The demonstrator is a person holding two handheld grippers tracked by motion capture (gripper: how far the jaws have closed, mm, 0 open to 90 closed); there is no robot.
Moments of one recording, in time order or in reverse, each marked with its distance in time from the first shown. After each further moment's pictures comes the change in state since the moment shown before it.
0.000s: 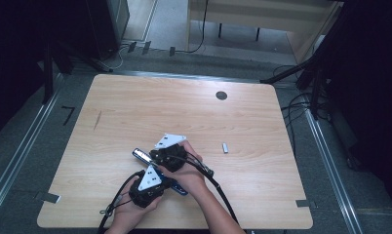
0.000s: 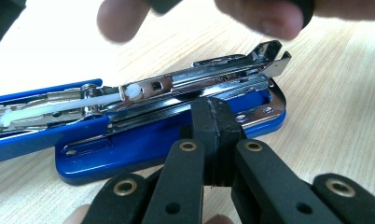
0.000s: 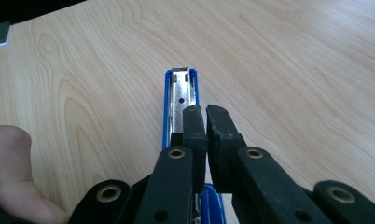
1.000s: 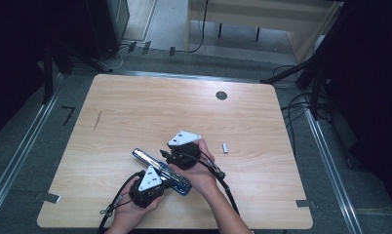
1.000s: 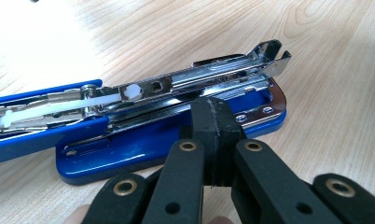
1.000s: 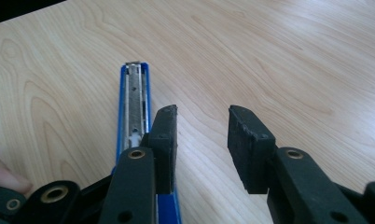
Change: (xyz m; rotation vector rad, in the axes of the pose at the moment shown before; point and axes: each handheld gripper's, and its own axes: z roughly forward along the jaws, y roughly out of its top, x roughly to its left) left arm -0.001 0.000 0.000 0.001 0.005 0.008; right arm -0.017 -0.007 -0.030 -0.011 -0.112 0.043
